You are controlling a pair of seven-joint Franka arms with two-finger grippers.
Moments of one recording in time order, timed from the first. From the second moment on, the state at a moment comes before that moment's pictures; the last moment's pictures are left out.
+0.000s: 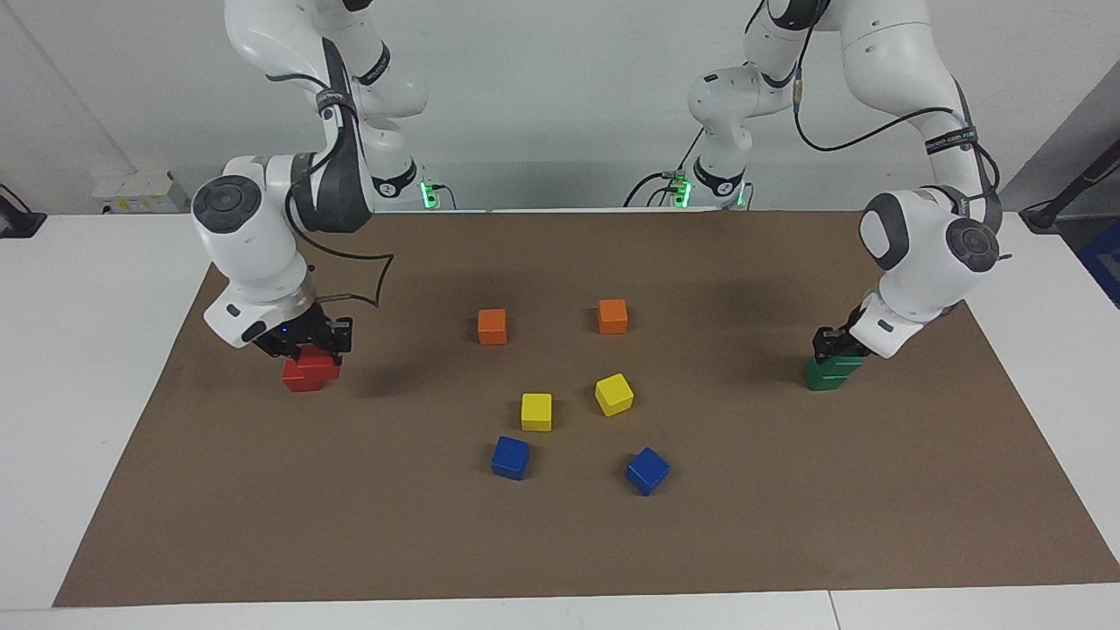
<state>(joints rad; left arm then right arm) 0.18 0.27 -0.15 -1.89 0.01 2.07 0.11 -0.05 0.16 0.04 -1.91 -0.08 2.05 -0.05</state>
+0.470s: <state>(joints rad) 0.18 0.27 -0.15 -1.89 0.02 2.07 0.06 -0.16 0.13 0.04 -1.97 -0.08 2.06 -0.17</state>
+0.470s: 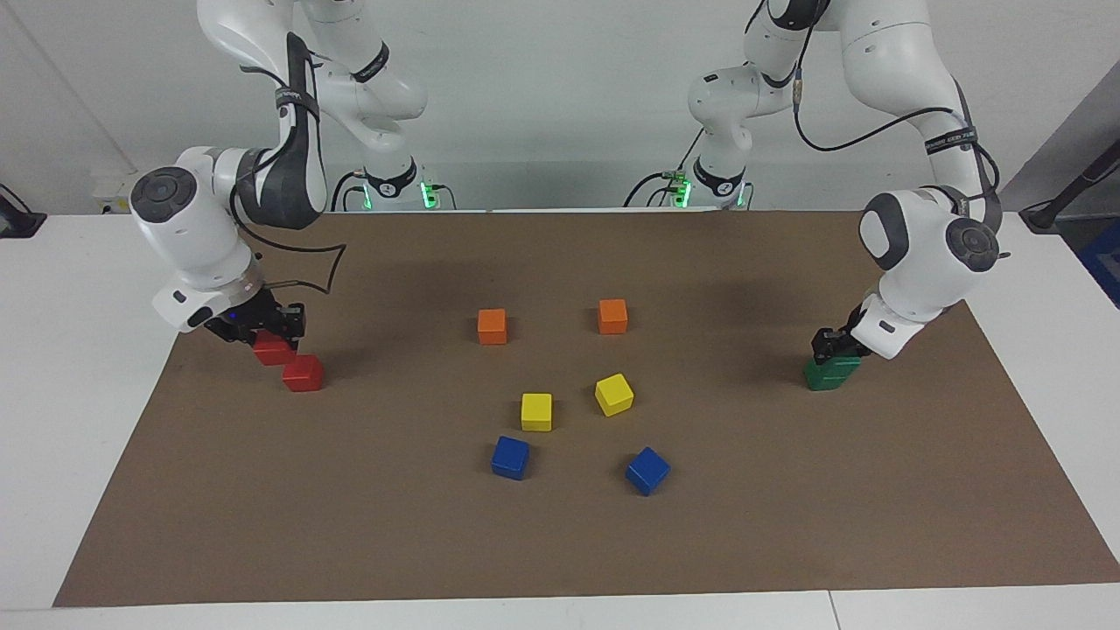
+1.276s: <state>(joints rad) 0.18 0.21 -0.15 -1.84 0.02 1.97 0.06 -0.16 0.17 0.05 -1.99 -0.07 2.14 -0.16</state>
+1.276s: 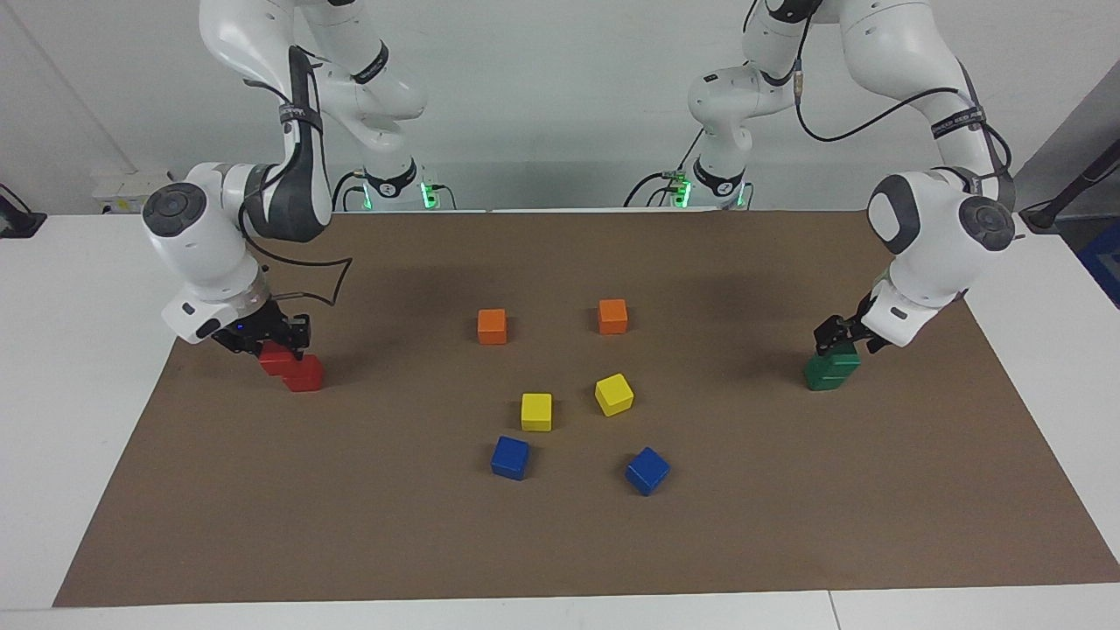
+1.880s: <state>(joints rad) 0.17 -0.02 -0.17 -1.77 0.01 1.69 0.06 -0.16 0.18 0.05 -1.99 -0.07 2.17 -0.15</state>
